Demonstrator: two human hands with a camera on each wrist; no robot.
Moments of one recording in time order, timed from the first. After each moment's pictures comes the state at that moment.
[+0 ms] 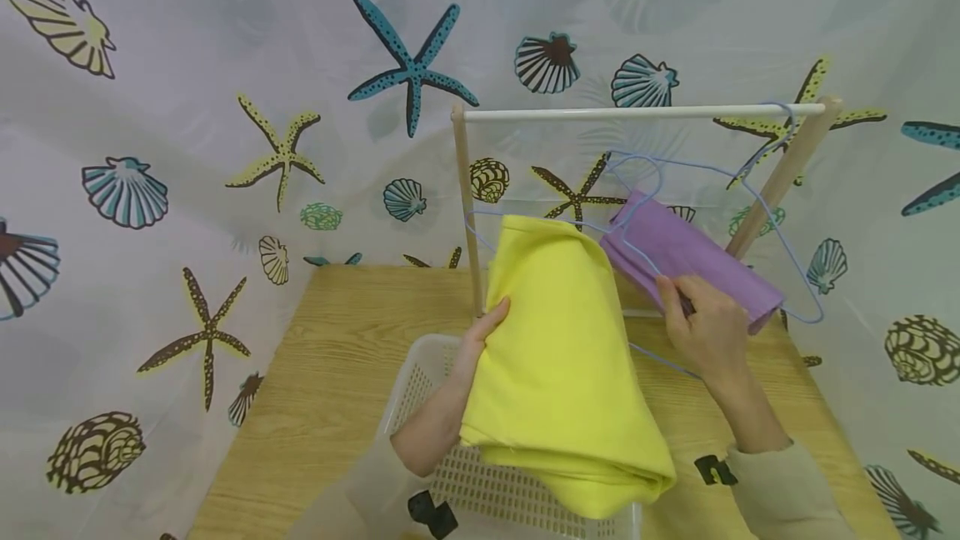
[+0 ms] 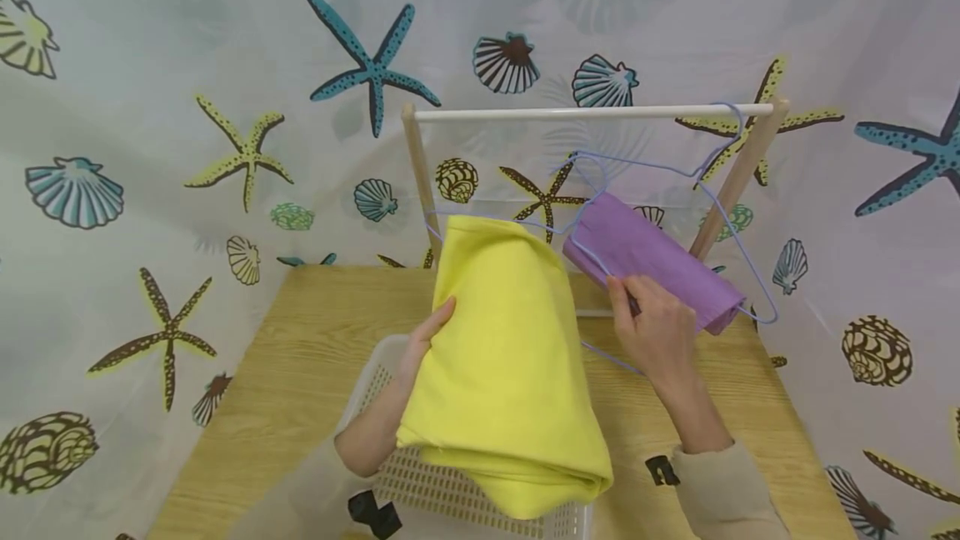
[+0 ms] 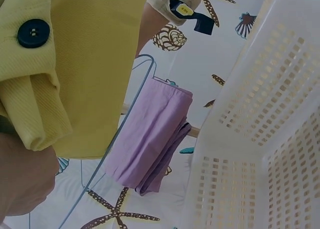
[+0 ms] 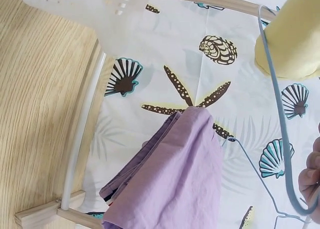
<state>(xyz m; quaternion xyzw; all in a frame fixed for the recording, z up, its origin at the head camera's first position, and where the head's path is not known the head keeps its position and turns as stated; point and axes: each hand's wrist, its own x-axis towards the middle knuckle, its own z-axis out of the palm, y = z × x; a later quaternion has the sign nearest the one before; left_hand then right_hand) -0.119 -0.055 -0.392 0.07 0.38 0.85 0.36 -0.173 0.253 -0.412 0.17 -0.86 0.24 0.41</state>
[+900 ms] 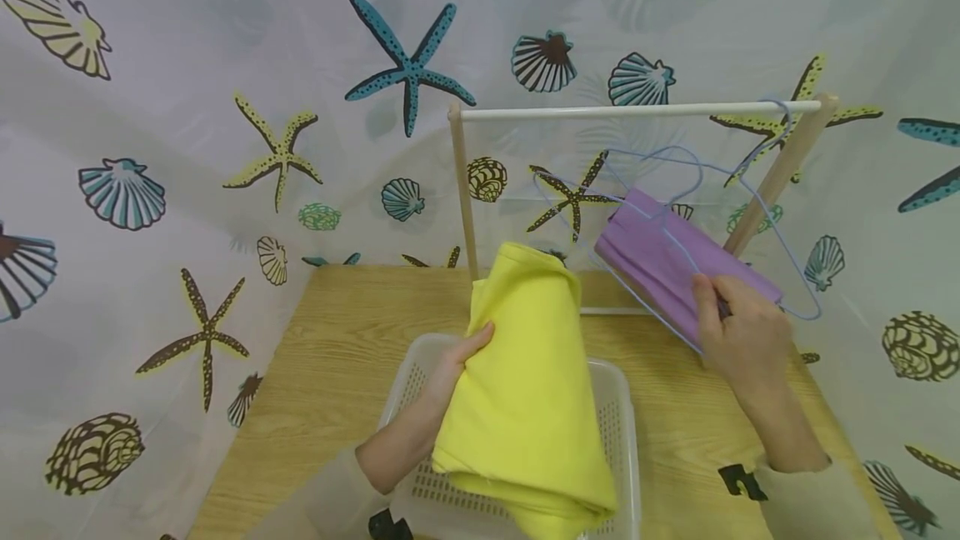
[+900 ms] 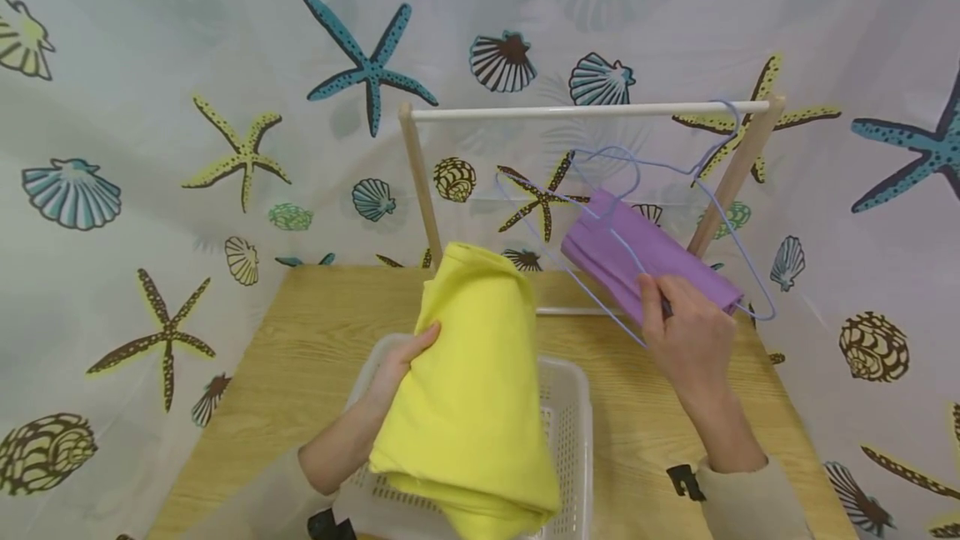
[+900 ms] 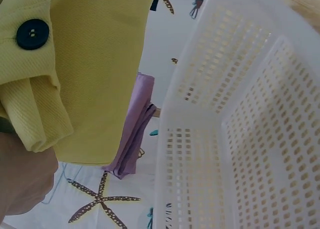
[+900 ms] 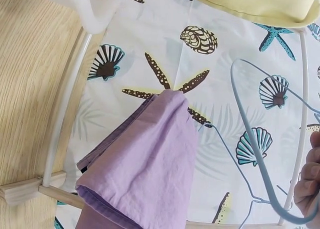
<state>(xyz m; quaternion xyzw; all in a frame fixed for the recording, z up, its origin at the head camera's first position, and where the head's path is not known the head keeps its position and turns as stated) -0.109 -0.072 -0.400 0.06 0.42 0.82 0.38 -0.153 0.271 -0.394 0.11 -0.85 0.21 0.47</state>
